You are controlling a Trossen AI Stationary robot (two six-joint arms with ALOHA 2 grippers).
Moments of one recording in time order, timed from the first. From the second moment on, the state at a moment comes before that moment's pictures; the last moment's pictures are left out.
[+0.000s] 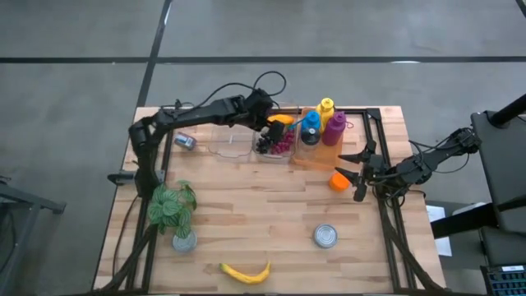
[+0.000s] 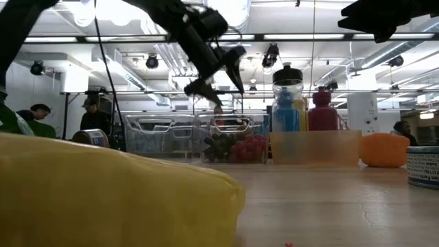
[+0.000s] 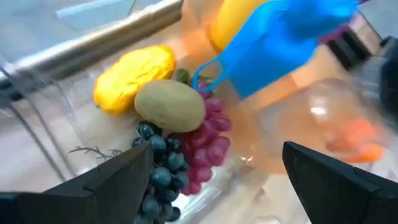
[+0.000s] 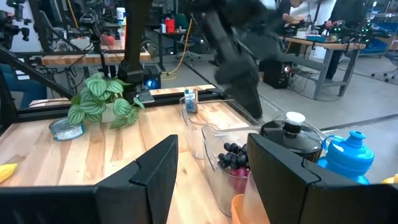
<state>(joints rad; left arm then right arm) 0.41 1.90 1.60 -0.55 0.01 -0.53 0.50 0.44 0.41 -0.10 0.84 0.10</state>
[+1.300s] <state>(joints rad) -0.58 1.70 1.58 -0.81 -0.49 -0.57 0.50 0.44 0.41 -0.10 0.84 0.10</state>
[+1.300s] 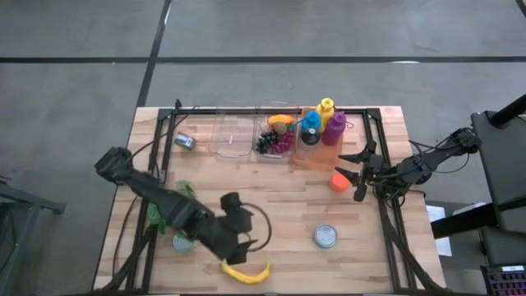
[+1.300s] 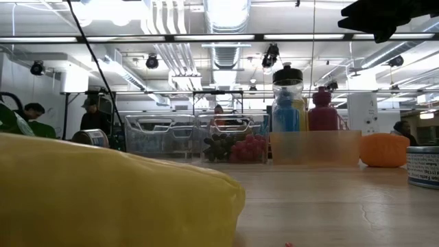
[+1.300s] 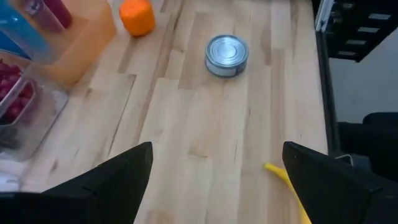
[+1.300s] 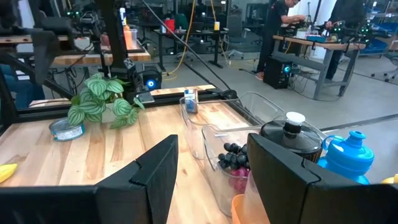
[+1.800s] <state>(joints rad) -0.71 1.70 1.40 -0.58 -0.50 -0.65 0.50 0.44 0.41 -0.10 0.84 0.10</state>
